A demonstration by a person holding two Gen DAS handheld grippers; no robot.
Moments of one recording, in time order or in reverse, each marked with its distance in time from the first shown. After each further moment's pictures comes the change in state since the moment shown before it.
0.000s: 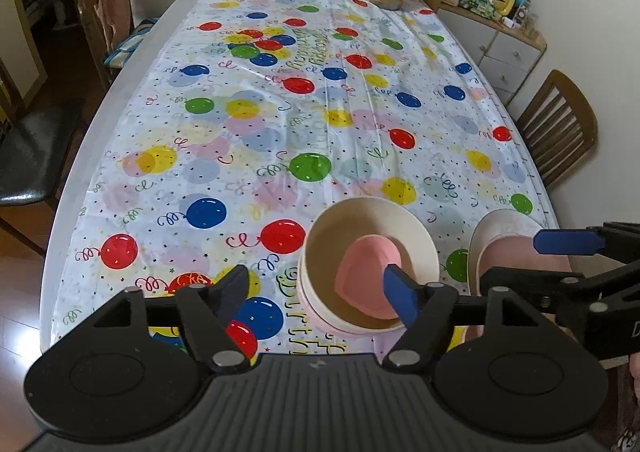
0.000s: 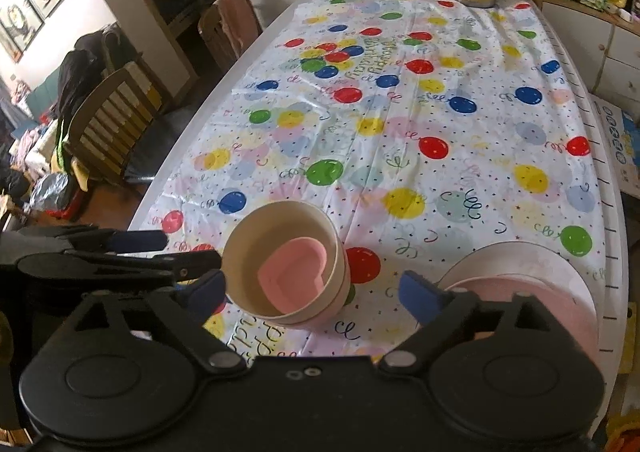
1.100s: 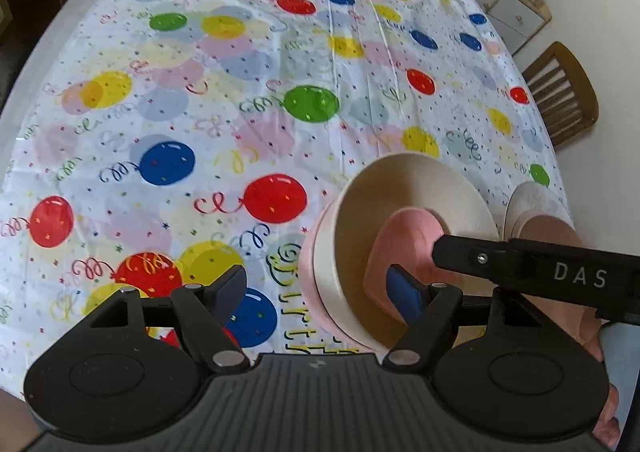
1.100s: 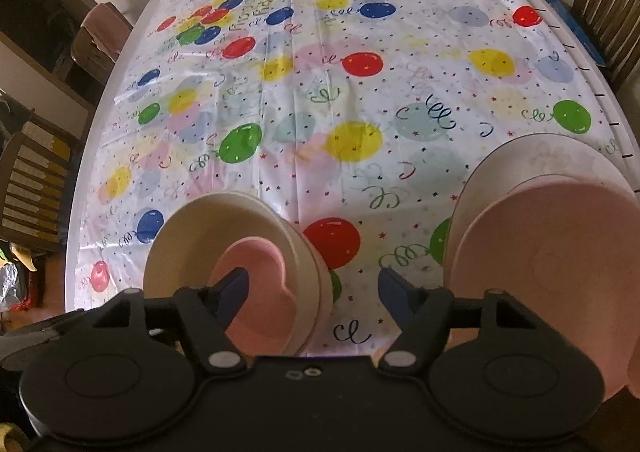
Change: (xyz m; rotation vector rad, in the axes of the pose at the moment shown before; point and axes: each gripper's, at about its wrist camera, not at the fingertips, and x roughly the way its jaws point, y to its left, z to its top) left arm 0.095 0.031 0.001 -0.043 0.197 -0.122; right arm 0.092 -0.013 -0.005 0.380 0.101 -0.169
